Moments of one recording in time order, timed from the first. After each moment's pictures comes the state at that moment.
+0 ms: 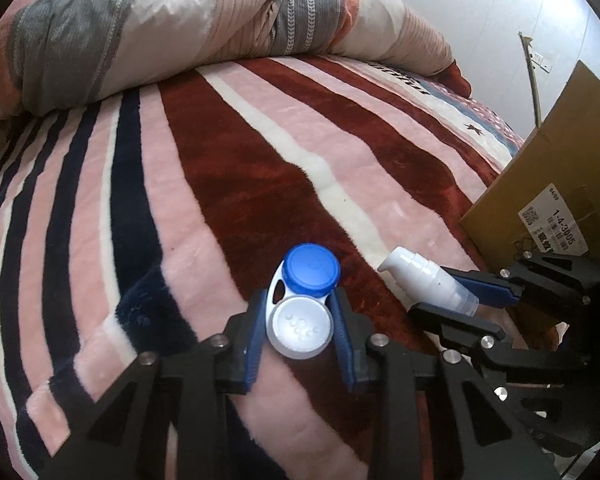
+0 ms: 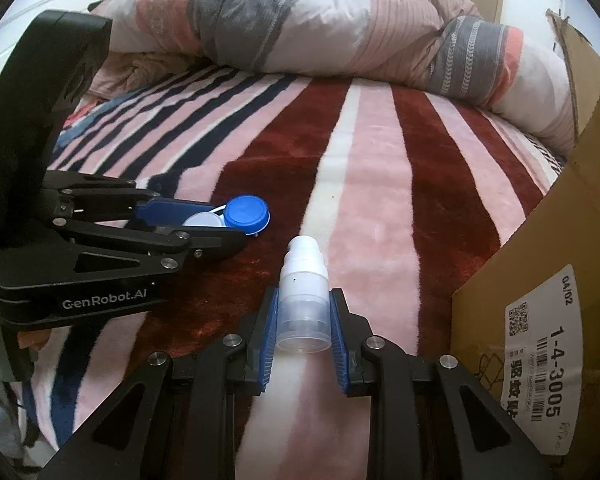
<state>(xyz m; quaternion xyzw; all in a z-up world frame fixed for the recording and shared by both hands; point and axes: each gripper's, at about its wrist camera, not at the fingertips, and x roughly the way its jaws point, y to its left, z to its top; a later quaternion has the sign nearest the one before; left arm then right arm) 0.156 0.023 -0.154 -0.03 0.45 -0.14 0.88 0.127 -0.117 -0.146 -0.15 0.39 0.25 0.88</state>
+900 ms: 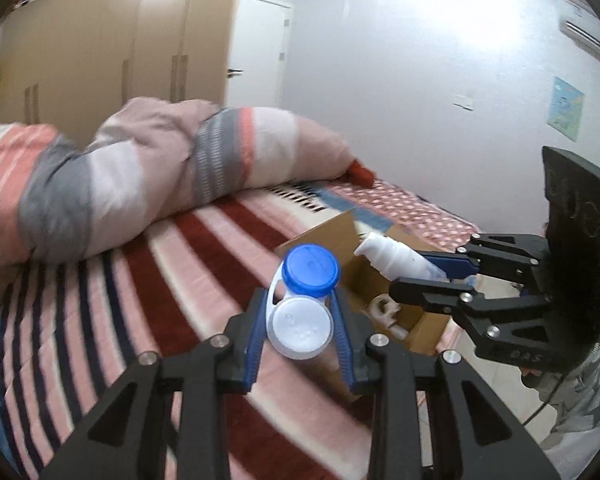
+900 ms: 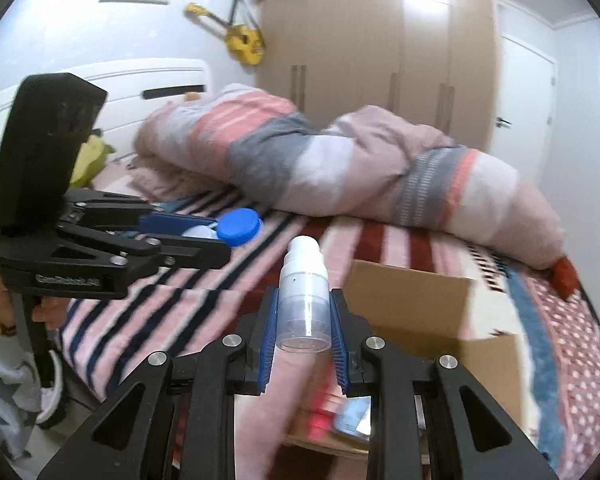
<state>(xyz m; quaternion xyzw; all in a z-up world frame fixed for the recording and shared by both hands) 0.069 -0.058 0.063 0.00 0.30 -0.23 0.93 0.043 -0.237 0.053 -0.14 0.23 0.30 0.92</state>
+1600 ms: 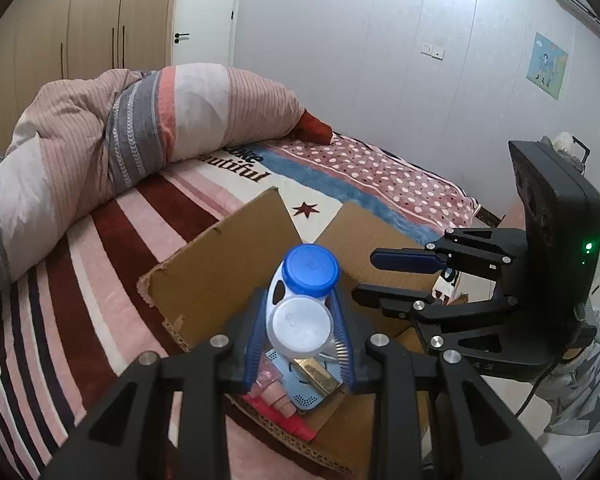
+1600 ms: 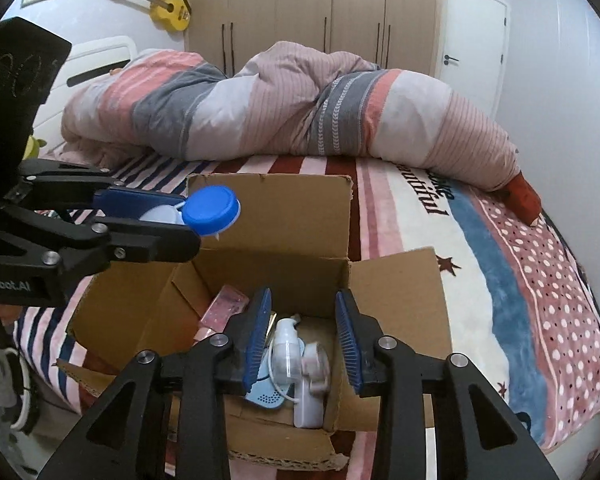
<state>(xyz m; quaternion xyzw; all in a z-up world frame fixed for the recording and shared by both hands) 0.145 -0.172 0.027 0.04 0.37 -0.28 0.88 0.117 -0.328 -0.001 -0.11 0.32 0.21 0.92</state>
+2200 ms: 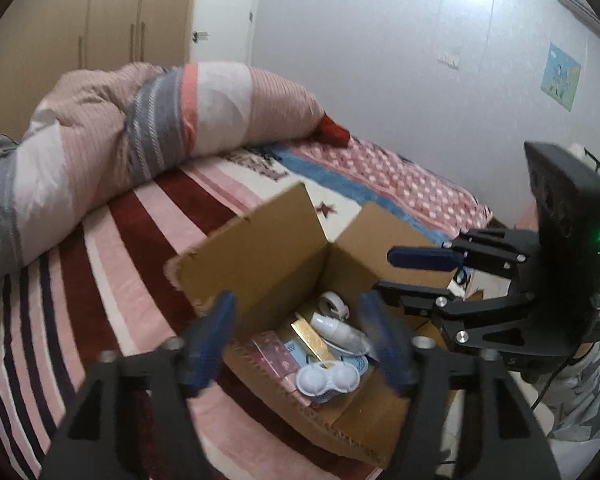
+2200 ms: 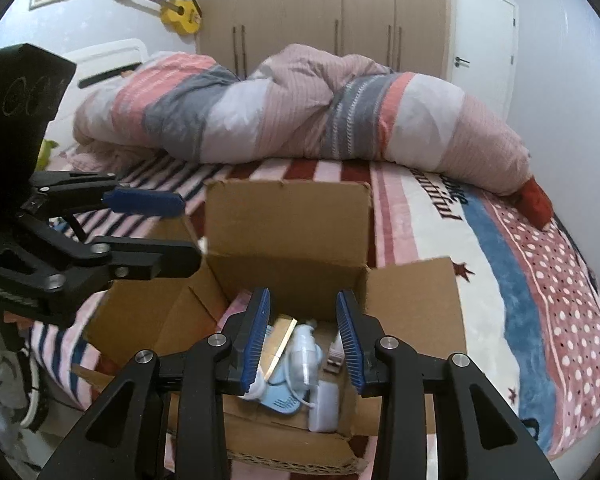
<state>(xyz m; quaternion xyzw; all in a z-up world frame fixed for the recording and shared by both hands) 0.137 -0.149 0.028 0.03 0.35 -0.25 0.90 0.115 -0.321 0.004 -0.10 0.31 0.24 0.91</state>
